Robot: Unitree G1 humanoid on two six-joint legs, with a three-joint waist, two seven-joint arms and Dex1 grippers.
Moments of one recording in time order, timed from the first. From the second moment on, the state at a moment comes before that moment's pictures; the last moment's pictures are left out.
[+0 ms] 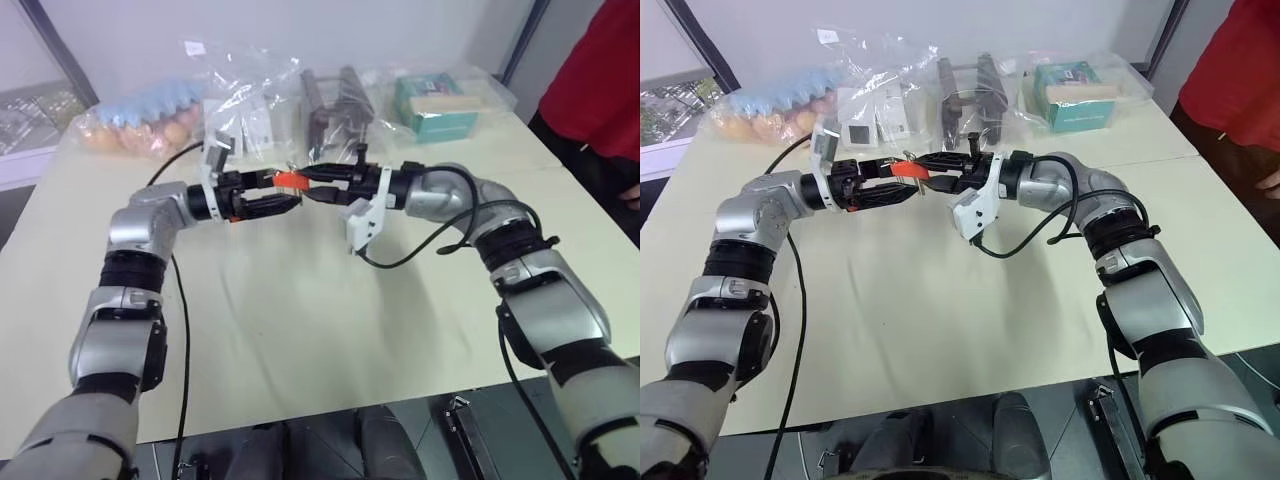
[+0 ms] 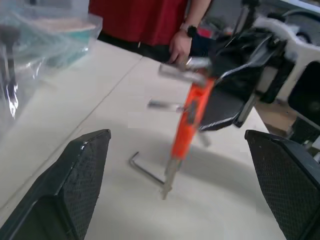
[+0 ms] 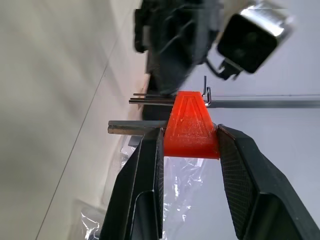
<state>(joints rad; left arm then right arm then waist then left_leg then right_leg) -0.97 0.48 0.02 0.71 -0.46 0.39 -1.34 -1.15 -0.51 0.40 0.80 -0.66 -1.06 0.31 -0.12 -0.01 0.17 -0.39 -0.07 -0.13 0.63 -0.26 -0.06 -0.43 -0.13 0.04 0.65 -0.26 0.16</state>
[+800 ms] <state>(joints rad) -1.06 0.42 0.03 0.85 -0.40 0.33 -1.40 -1.13 -0.52 0.43 0.80 -0.66 -1.04 0.31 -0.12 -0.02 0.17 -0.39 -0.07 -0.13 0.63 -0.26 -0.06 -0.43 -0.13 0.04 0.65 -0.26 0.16</state>
